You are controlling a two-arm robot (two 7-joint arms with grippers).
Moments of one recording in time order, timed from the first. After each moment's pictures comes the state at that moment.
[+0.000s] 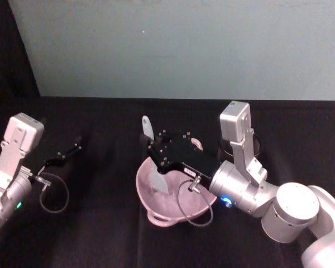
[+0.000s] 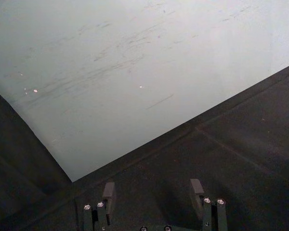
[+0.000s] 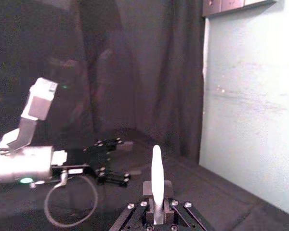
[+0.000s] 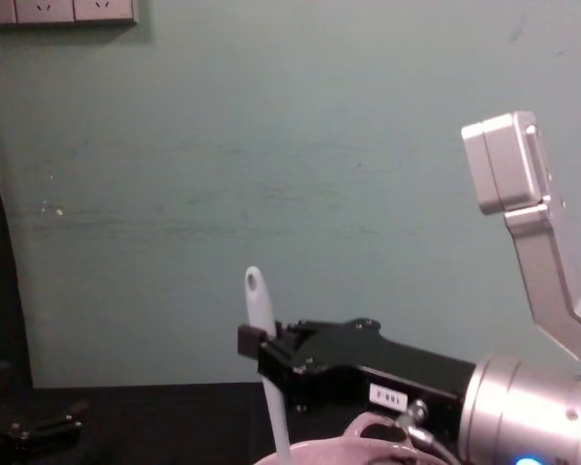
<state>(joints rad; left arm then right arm) -0.20 0.60 0.45 -1.41 -0.25 -0.12 0.03 0.33 0.26 -0.52 -1.37 0.35 -0.15 0.53</state>
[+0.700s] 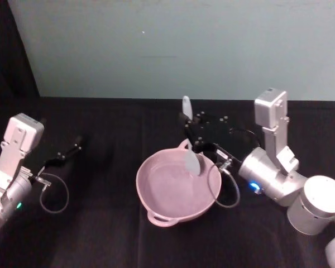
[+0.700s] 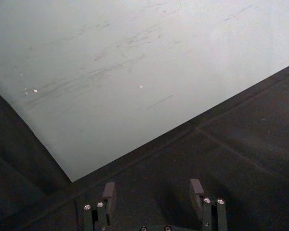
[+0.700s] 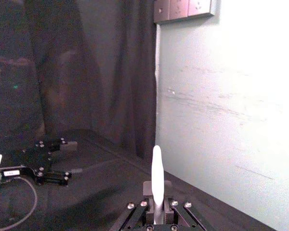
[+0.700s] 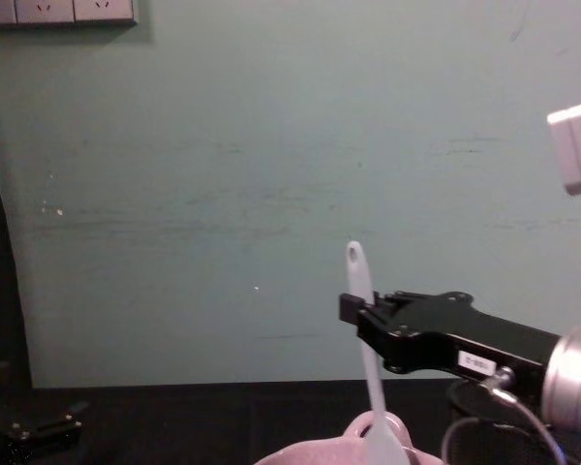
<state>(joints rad) -0.20 0.60 0.45 -1.41 -0.25 -0.12 0.03 0.33 0.29 -0.42 -1.36 0.32 -0.17 0.46</state>
